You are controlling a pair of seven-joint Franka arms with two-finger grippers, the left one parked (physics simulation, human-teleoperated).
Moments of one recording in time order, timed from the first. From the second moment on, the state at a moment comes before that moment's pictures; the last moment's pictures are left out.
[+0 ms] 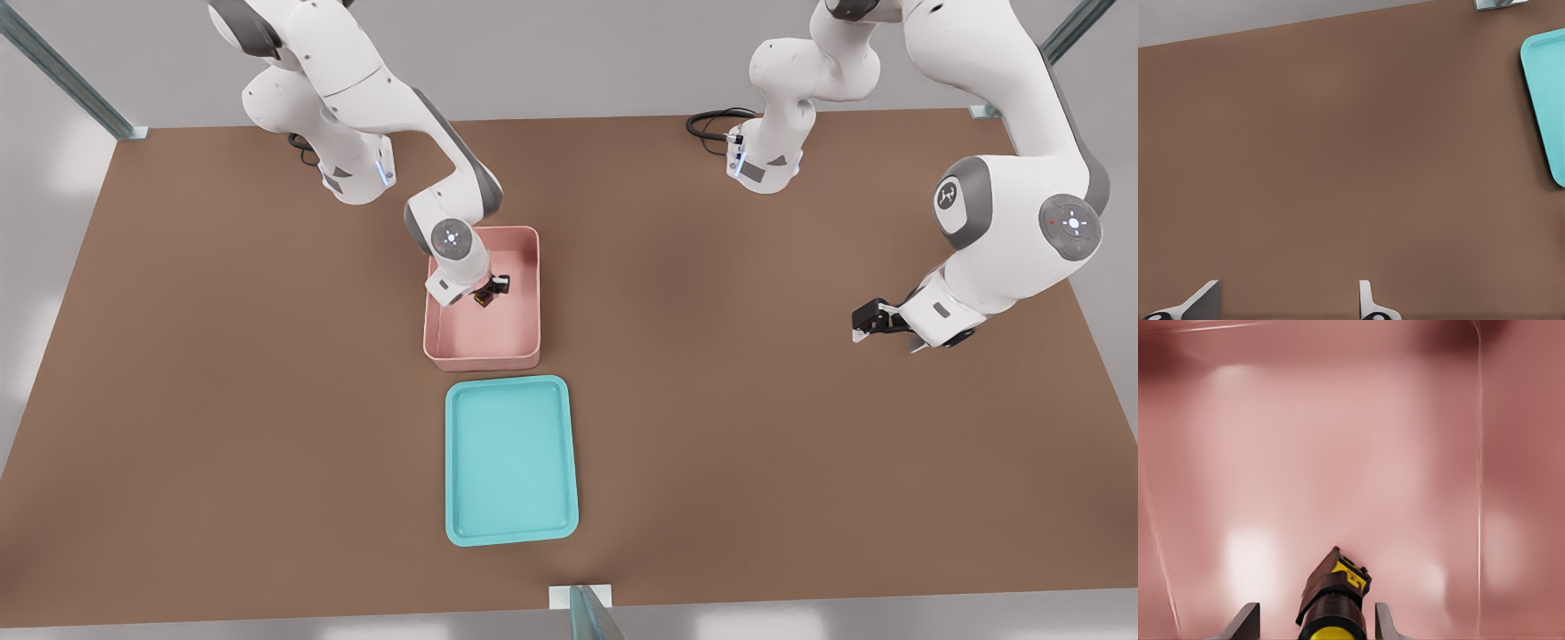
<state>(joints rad) 0.79 0.27 -0.07 -2.31 0.23 2.44 0.62</state>
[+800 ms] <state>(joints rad) 0.78 0.18 -0.07 -2.28 0.25 2.37 0.58</state>
